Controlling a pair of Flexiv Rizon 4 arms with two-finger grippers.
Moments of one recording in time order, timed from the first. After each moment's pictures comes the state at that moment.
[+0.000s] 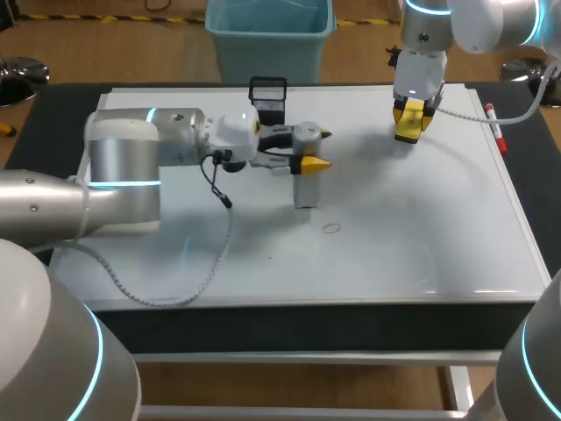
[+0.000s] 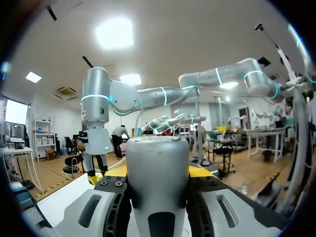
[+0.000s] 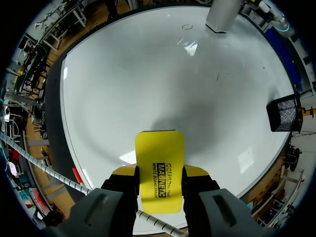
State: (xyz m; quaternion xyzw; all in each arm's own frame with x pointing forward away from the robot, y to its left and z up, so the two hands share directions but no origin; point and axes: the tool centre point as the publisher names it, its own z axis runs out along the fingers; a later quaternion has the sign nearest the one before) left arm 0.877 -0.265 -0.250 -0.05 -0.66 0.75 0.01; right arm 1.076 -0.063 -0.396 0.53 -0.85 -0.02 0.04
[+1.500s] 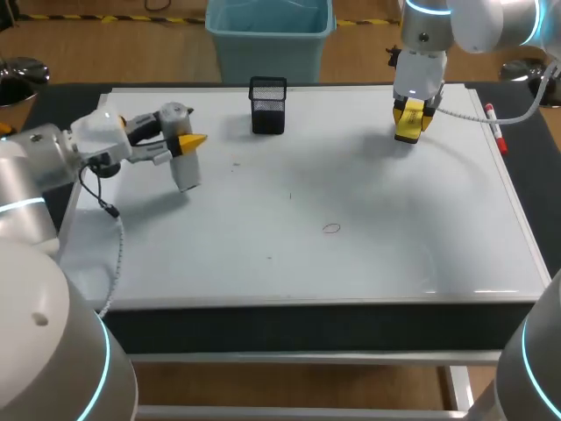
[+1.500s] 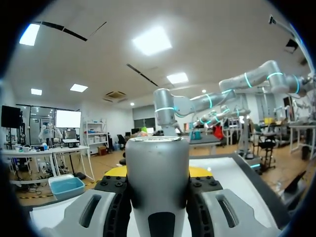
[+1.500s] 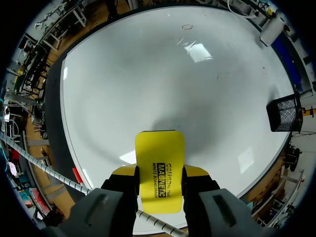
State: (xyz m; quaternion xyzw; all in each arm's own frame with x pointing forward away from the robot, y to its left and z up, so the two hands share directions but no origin) left arm 0.936 -0.036 -0.242 0.11 -0.66 0.72 -0.17; right arm 1.076 -0.063 -0.396 0.53 -0.85 -0.02 0.04
